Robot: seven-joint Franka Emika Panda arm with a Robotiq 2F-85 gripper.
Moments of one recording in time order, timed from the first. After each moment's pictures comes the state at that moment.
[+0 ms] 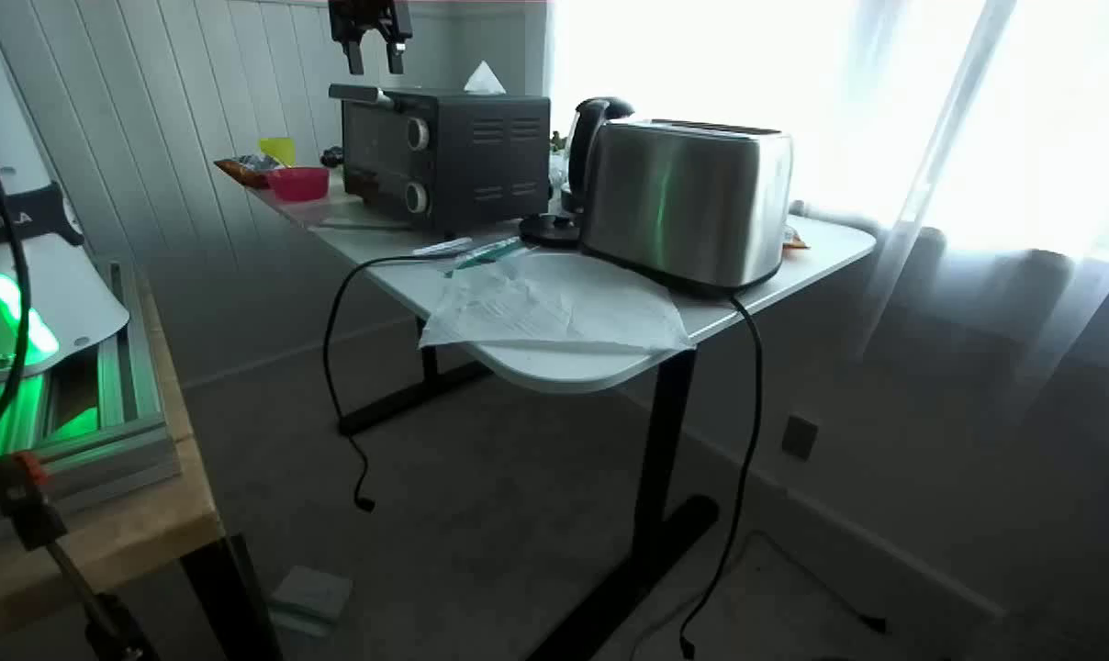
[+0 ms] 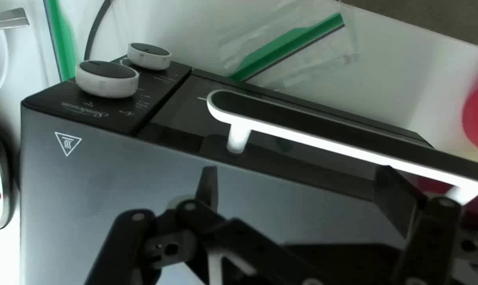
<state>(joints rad) 0.15 -0.17 0.24 -2.34 -0.03 2.18 0.11</state>
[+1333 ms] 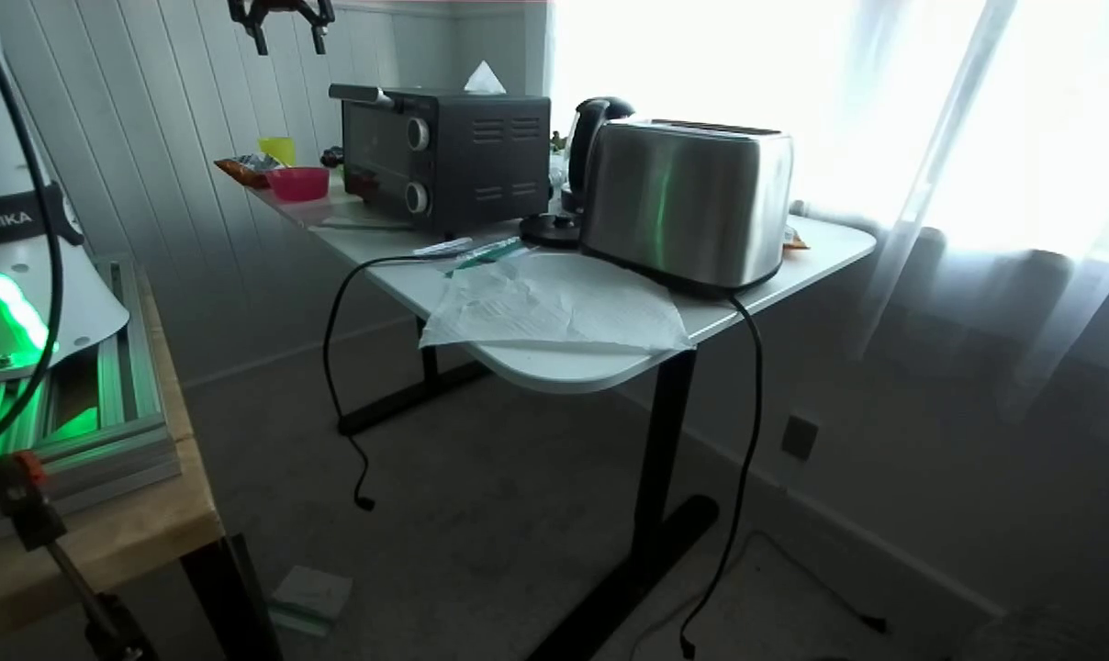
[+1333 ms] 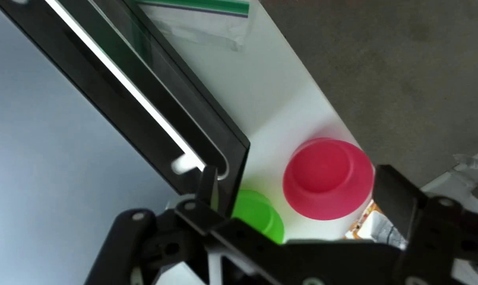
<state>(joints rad) 0.39 -0.17 0.35 -2.27 -0.02 2.14 -0.17</state>
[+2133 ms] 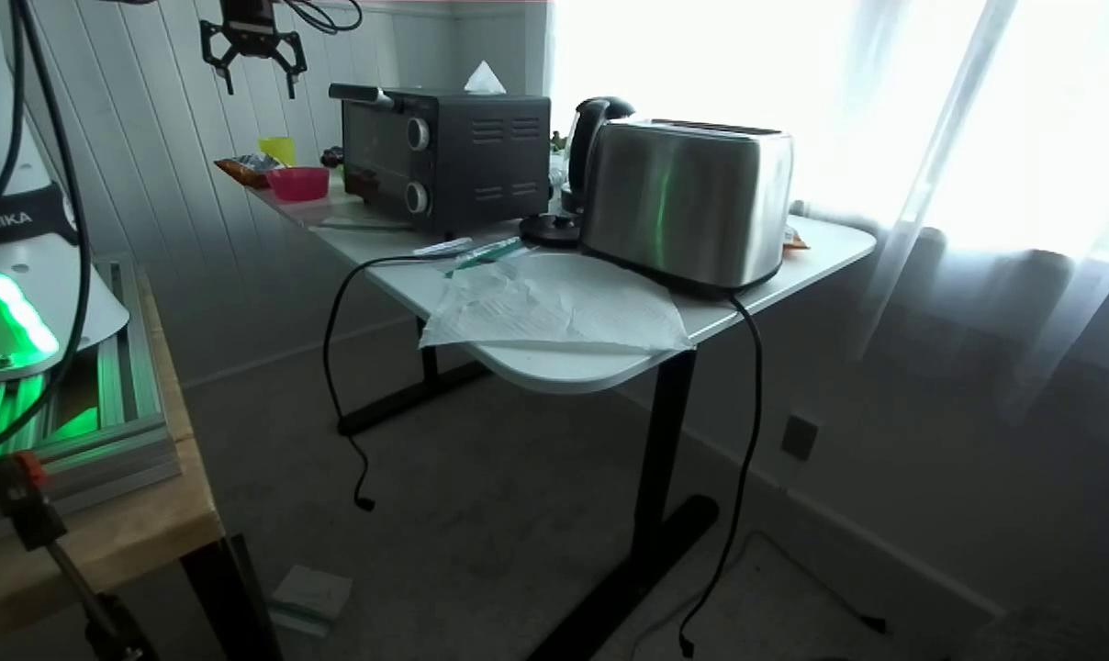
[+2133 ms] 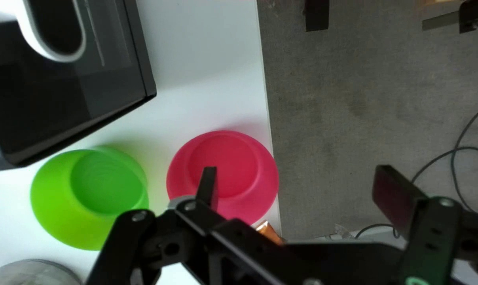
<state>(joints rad) 0.45 0.03 0.42 -2.23 -0.01 2.21 -0.57</state>
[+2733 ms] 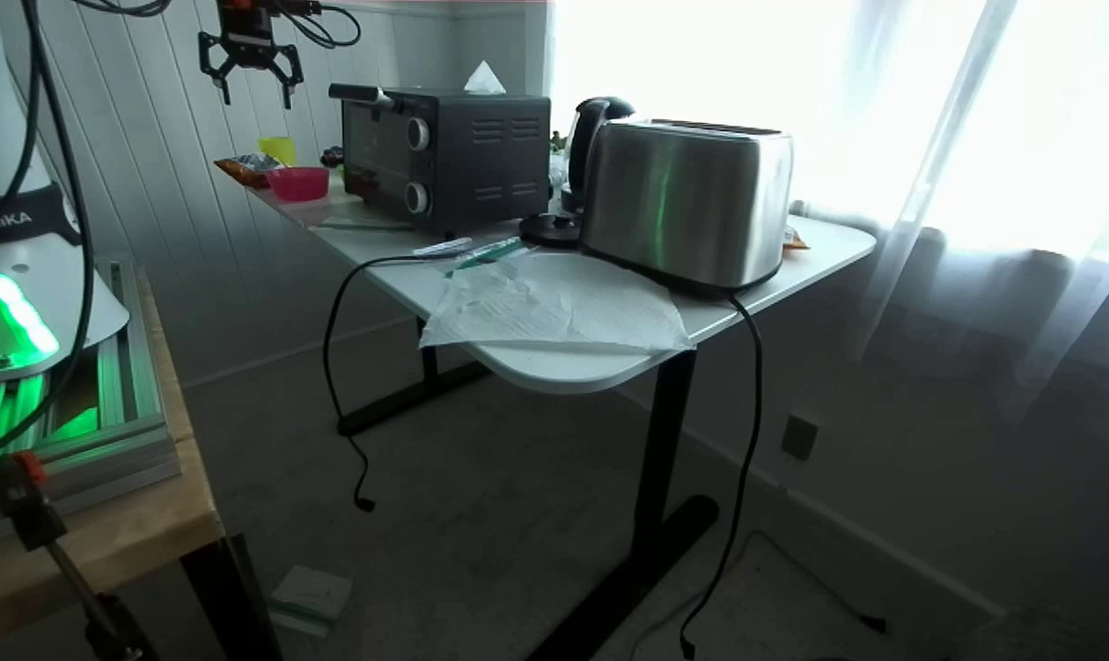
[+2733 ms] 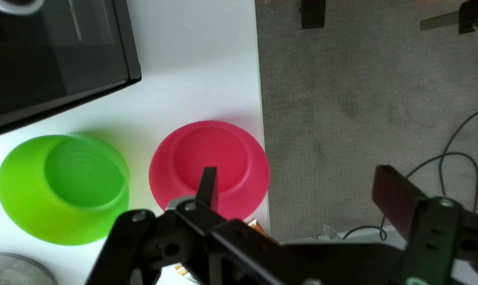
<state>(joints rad) 0.45 0.07 0.44 -2.22 -0.01 2.24 -0.60</state>
